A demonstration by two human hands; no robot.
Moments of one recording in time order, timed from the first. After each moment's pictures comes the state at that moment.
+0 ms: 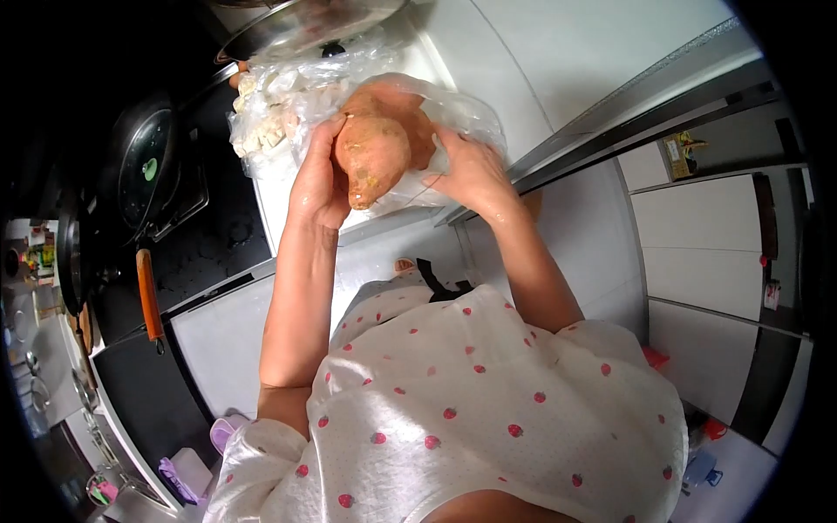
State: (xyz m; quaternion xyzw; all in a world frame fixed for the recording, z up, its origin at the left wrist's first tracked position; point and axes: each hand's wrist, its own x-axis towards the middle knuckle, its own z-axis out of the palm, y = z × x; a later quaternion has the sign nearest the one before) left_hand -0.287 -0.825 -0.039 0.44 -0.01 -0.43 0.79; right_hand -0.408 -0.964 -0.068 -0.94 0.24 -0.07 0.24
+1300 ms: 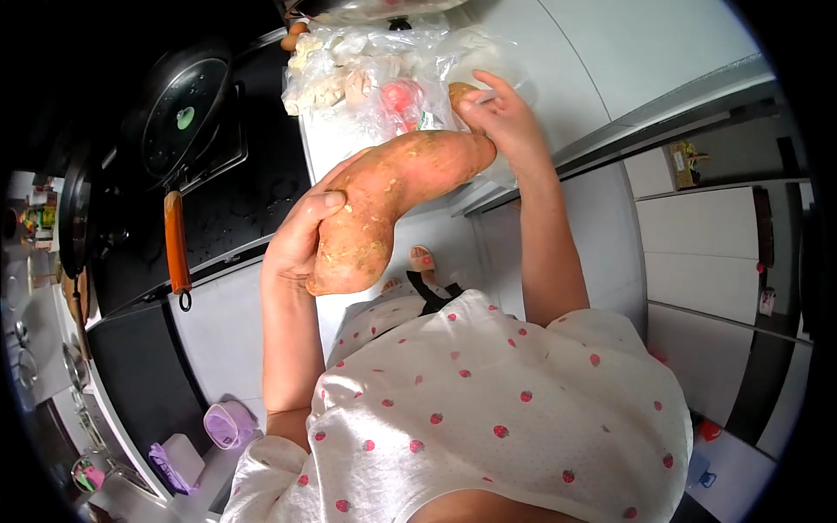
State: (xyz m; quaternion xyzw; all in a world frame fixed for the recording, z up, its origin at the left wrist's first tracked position) left_hand -0.282 -0.661 -0.028 0.38 -0.12 -0.55 0.73; right_hand -0.365 -0.911 -0.053 -0.71 0.24 -0.21 0.63
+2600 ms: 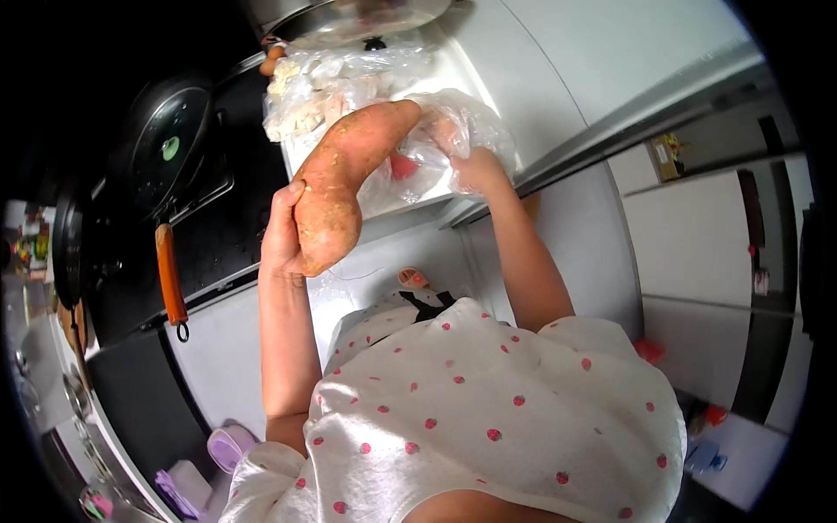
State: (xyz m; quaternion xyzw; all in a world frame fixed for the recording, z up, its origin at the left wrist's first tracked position) left_hand -0.253 -0.674 -0.066 0.34 -0.03 -0.48 0.80; right_hand -0.371 -0.952 -0.151 -0.82 0.45 0.05 0.34
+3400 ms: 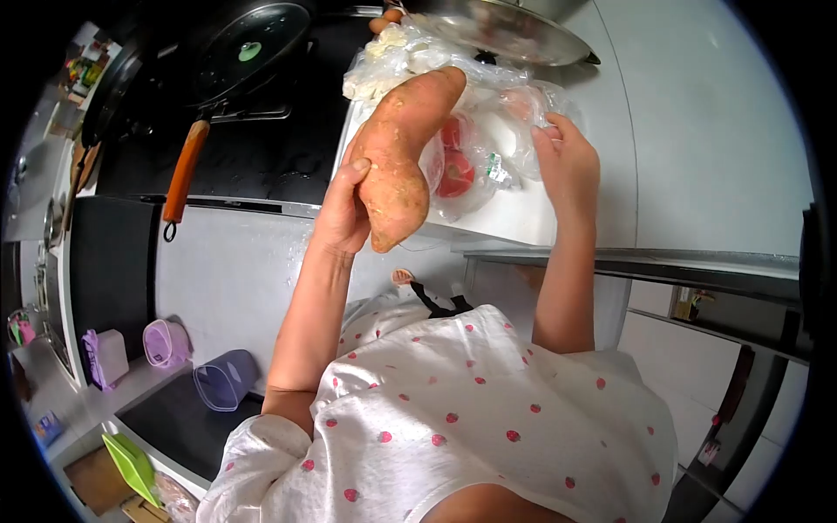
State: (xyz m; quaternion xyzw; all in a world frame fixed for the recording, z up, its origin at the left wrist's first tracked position) left_hand -0.282 -0.716 -0.080 0.35 -0.01 -0.30 0.89; right_hand -0.329 -0.962 -0.027 -0.92 0.22 -0.18 0.27
